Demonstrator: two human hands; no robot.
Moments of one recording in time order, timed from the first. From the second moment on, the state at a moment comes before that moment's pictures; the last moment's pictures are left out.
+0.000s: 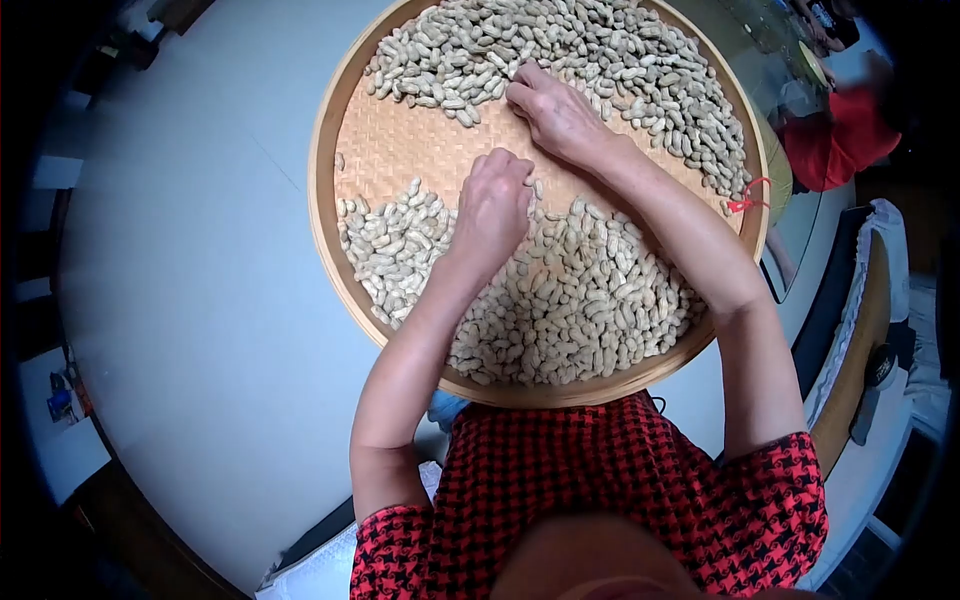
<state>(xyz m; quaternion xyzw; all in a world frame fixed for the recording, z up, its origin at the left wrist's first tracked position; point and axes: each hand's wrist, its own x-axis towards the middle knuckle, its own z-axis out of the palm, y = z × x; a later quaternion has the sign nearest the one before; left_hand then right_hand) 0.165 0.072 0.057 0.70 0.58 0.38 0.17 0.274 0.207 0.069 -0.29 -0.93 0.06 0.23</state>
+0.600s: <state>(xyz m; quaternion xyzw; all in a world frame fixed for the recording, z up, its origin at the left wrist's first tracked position) 0.167 0.086 0.055 0.68 0.63 0.34 0.17 0.355 0.109 0.097 -0.32 -0.81 0.43 0.23</state>
